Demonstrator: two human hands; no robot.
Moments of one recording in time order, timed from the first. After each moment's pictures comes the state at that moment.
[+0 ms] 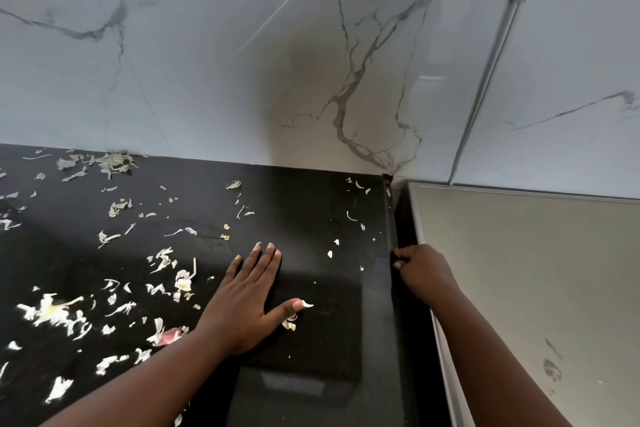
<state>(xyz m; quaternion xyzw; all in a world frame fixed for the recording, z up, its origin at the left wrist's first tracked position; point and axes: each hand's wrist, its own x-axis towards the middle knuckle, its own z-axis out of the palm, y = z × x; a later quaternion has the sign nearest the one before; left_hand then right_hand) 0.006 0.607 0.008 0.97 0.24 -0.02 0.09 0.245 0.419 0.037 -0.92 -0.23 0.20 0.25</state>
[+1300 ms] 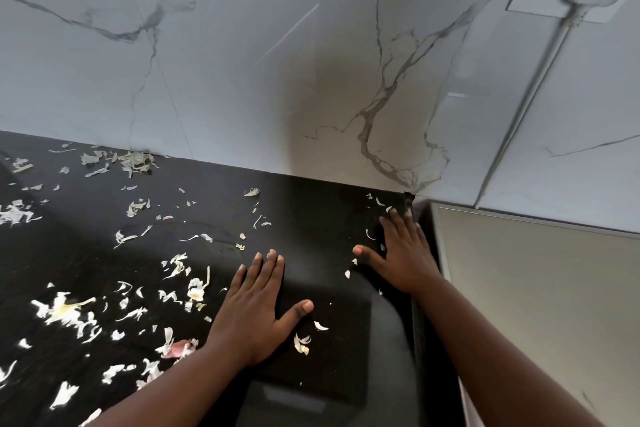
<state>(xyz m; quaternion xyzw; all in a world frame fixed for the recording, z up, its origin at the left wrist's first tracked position) 0.014 0.610 0.006 0.94 0.33 -0.01 0.12 0.270 0.491 0.018 -0.89 -0.44 0.10 0.11</state>
